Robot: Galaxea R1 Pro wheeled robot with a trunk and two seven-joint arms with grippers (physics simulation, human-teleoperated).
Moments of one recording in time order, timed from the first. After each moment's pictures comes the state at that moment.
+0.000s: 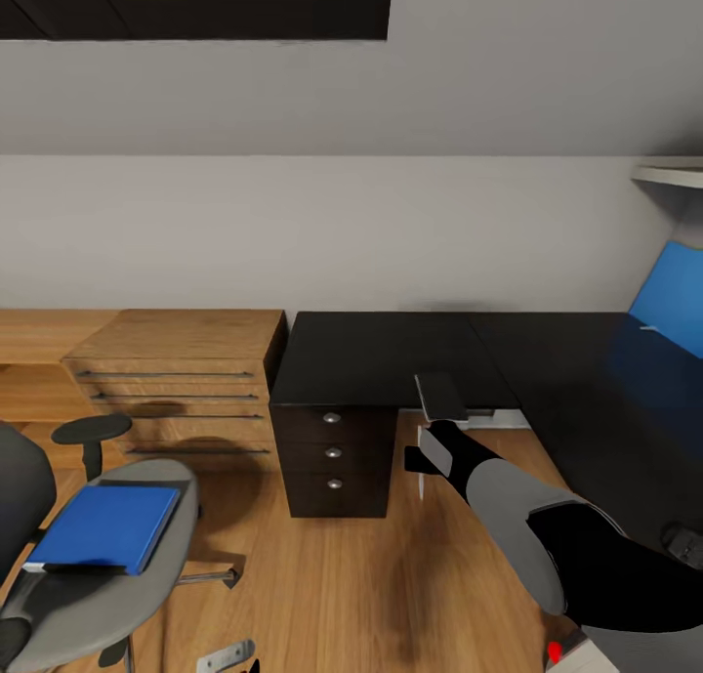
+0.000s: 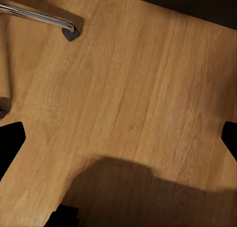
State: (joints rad) left arm -0.06 -0.05 -0.08 -0.78 0.29 0.01 0.19; right arm -1.09 0.13 0.16 -0.14 -0.37 0.57 -0.28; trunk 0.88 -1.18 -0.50
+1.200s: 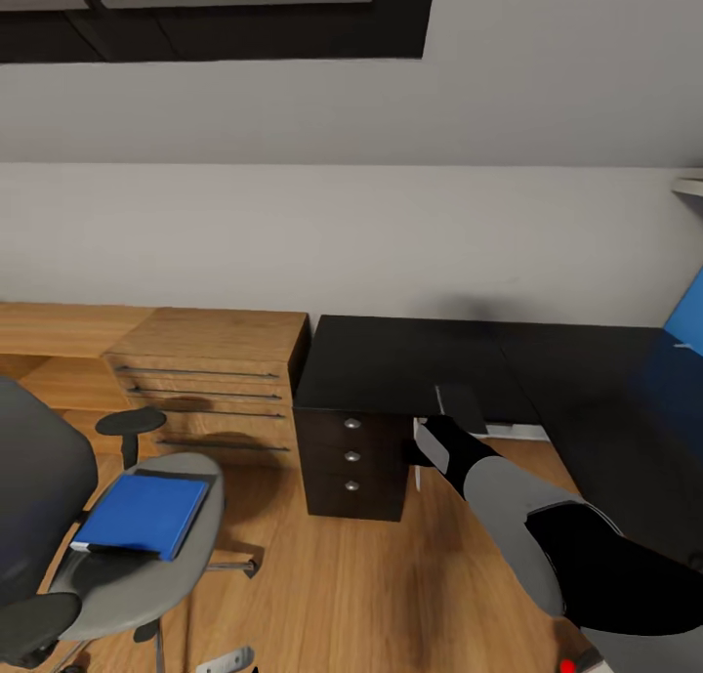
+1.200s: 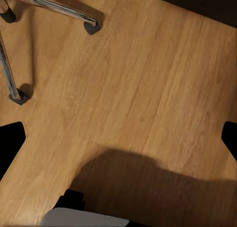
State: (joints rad) left arm -0.06 -0.05 -0.08 -0.76 0.28 0.00 0.19; right arm -1.09 0.14 0.19 -0.18 -0.37 0.57 -0.27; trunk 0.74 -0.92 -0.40
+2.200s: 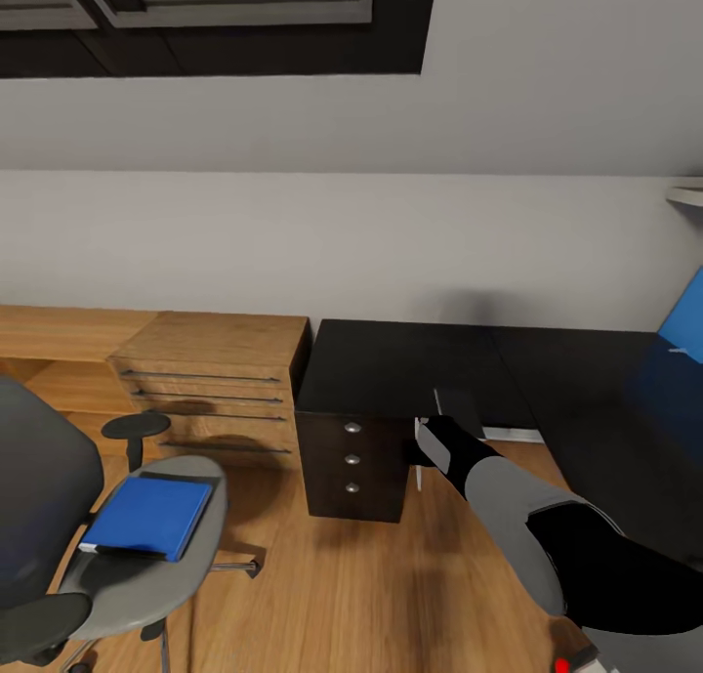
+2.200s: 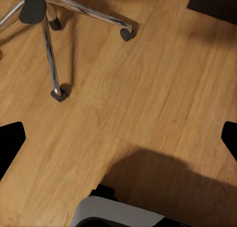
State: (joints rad) left arm -0.06 -0.05 -0.08 -0.37 0.28 -0.49 0.19; right arm -1.09 0.14 0.18 -0.17 -0.37 0.57 -0.27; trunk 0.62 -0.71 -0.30
